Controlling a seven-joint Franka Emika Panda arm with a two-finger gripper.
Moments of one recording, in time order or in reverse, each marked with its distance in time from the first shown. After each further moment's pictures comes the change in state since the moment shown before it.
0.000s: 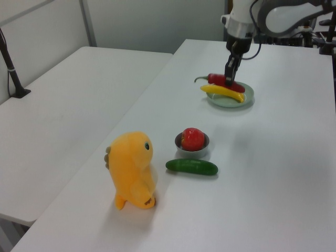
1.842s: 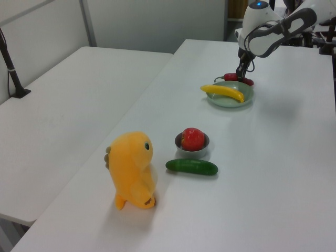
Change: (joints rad) arm -0.251 0.376 -0.189 0.080 0.000 0.358 -0.312
